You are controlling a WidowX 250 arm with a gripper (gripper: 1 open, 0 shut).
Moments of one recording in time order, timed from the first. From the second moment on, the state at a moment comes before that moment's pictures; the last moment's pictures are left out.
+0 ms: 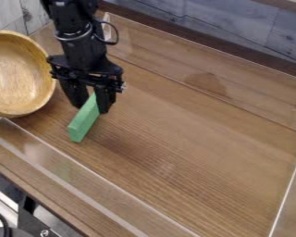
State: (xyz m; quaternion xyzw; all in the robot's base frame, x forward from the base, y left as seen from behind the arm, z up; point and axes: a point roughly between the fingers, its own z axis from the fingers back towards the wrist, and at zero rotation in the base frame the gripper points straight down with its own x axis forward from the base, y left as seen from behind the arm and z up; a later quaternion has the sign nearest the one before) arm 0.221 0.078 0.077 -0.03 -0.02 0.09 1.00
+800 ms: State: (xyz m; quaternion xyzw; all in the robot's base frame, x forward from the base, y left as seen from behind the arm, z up) arm 0.225 0.080 0.082 -0.04 -0.03 0.09 0.99
